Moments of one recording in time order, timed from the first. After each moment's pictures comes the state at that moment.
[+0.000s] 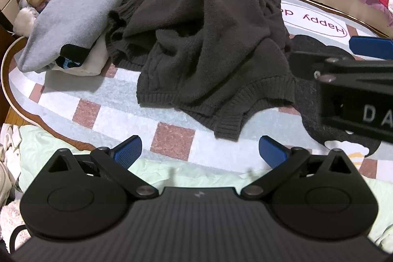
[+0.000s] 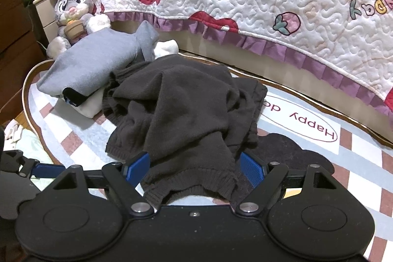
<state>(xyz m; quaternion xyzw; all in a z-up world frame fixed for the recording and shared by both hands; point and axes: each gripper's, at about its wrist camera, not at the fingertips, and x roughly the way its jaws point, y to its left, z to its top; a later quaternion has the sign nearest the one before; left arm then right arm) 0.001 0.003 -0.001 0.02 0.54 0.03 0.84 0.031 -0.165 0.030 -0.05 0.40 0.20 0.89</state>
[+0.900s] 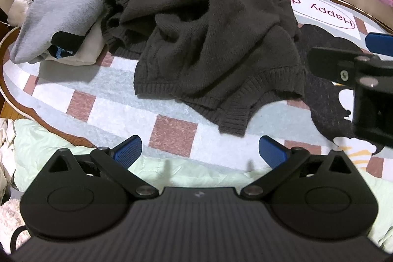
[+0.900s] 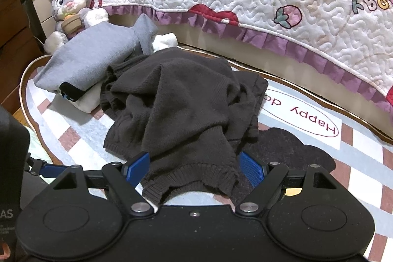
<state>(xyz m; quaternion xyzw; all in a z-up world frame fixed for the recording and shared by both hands) 0.016 0.011 -0.023 0.01 0.56 0.03 0.82 0.033 -0.159 0.022 -0.06 0.42 0.20 0.89</state>
